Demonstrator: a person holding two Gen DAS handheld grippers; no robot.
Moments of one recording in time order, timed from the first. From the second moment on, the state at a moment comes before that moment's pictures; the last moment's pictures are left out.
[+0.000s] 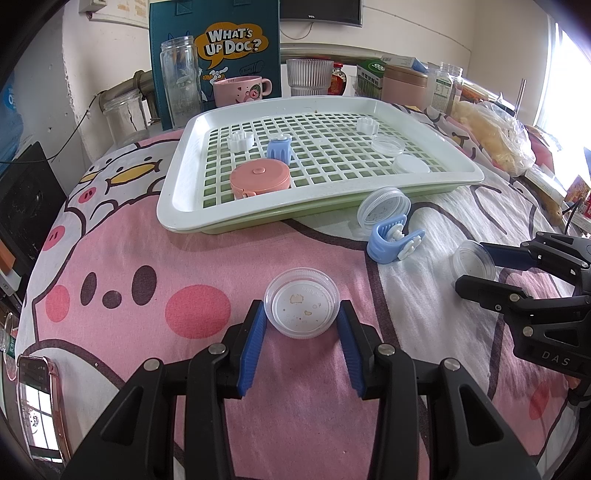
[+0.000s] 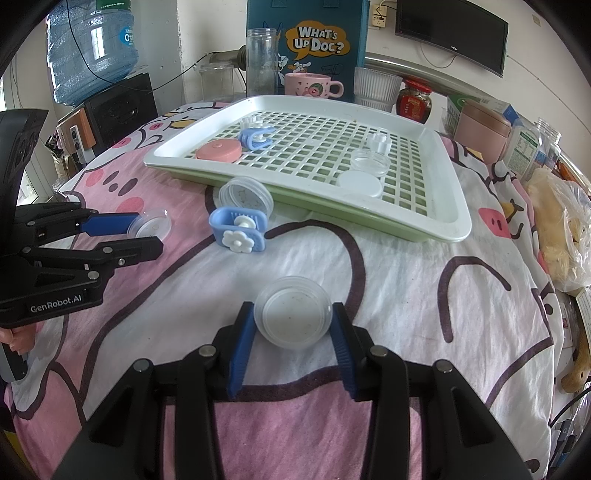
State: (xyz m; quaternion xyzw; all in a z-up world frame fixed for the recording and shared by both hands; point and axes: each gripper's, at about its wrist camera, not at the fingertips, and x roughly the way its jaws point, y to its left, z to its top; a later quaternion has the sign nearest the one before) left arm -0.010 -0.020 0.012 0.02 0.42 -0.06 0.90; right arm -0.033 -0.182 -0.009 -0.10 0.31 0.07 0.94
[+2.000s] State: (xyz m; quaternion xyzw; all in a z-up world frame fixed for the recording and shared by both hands) left arm 0.120 0.033 0.069 -0.03 0.40 -0.04 0.91; right arm 0.046 -0.245 0.088 -0.06 0.24 0.04 0.97
